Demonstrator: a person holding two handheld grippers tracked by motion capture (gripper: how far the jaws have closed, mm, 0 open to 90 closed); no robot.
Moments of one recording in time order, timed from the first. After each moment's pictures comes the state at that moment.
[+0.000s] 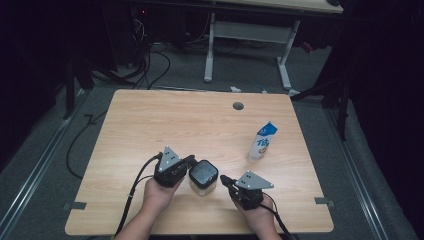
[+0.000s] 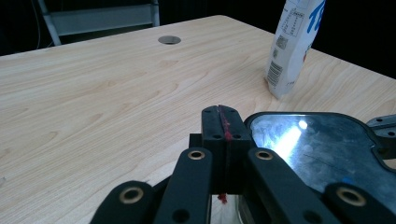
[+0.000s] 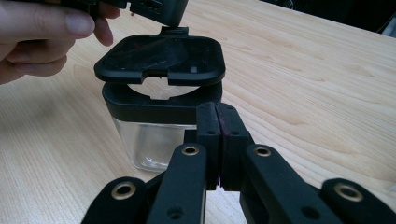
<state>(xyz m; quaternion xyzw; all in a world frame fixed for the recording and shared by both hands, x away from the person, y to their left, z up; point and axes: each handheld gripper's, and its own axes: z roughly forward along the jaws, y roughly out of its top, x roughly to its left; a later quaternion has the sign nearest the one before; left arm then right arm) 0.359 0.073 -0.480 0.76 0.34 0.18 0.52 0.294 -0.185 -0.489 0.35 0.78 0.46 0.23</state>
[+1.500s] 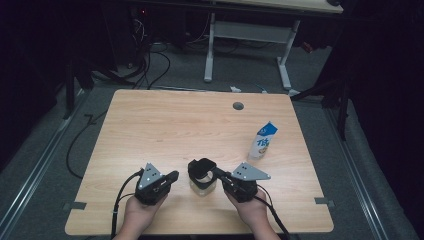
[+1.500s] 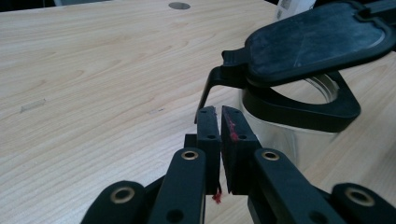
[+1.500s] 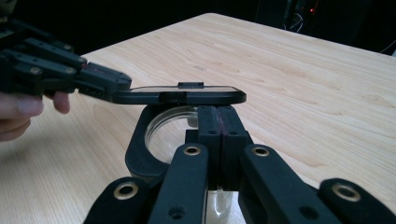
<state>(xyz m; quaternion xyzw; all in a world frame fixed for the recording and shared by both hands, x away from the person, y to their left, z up) 0.316 0.119 -0.491 0.77 0.36 0.17 0.50 0.307 -0.168 -0.468 0.35 0.76 0.50 0.21</state>
